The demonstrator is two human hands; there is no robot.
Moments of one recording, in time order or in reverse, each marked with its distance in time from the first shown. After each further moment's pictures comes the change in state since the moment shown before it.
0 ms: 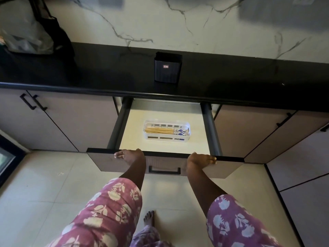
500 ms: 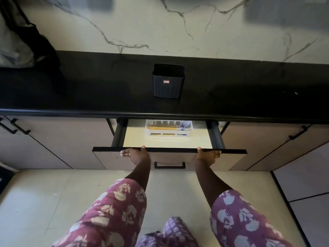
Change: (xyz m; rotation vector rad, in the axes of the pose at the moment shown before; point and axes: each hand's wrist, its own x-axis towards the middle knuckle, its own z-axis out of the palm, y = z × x) left_hand 0.068 0.111 0.071 0.092 -0.107 0.065; right_hand 0.086 -0.112 0.036 0.236 0.038 -0.006
